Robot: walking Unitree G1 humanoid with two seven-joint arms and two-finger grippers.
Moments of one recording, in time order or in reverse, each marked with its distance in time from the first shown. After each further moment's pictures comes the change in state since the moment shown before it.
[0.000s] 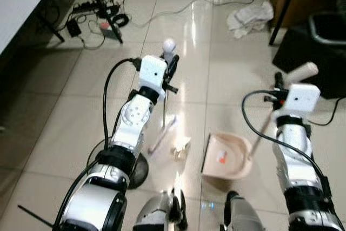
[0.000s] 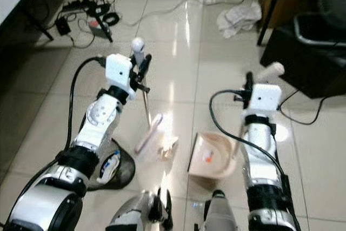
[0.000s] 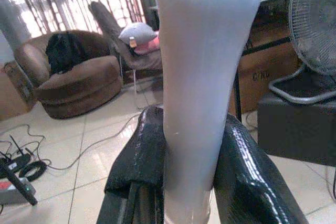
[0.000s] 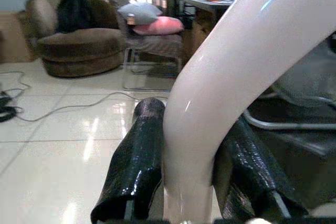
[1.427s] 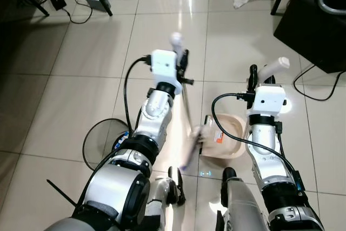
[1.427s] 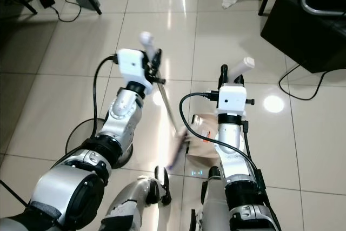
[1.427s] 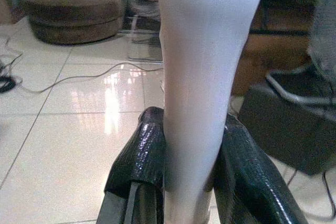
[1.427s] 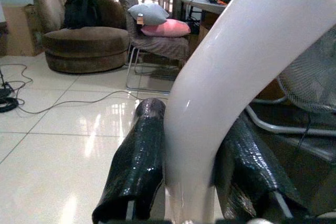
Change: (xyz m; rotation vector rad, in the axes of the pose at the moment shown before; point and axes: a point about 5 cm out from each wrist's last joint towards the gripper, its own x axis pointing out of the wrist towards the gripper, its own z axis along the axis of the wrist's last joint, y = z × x) left arm 0.028 -0.029 0.000 -0.291 0.029 0.161; right arm -0.012 0.056 0.010 -0.009 -0.146 0.012
